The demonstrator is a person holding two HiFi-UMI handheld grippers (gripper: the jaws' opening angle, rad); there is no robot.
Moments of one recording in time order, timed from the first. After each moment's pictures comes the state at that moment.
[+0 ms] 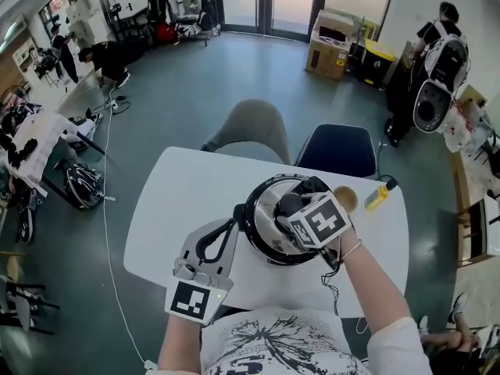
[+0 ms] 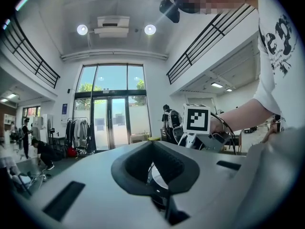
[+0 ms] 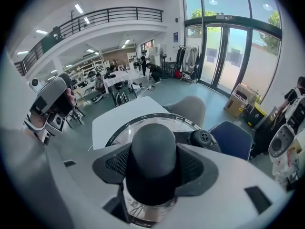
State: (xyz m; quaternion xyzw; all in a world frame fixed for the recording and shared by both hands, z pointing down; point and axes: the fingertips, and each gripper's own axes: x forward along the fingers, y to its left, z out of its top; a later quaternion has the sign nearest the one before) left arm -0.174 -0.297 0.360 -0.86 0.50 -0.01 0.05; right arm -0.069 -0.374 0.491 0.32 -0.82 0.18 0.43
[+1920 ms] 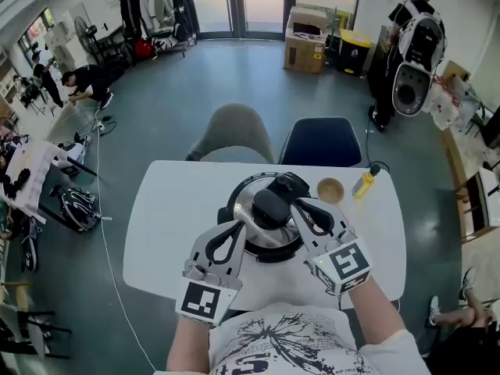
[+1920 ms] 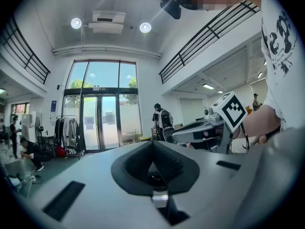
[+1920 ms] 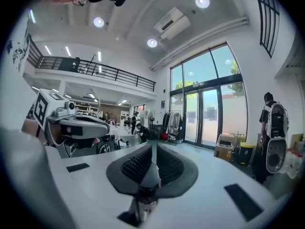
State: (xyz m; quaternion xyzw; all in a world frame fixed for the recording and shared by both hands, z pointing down) left arm -0.095 -0.300 0.355 -0.89 0.45 -0.02 0.05; right arm -0.002 -0.336 0.380 0.43 -0.90 0.00 0.08
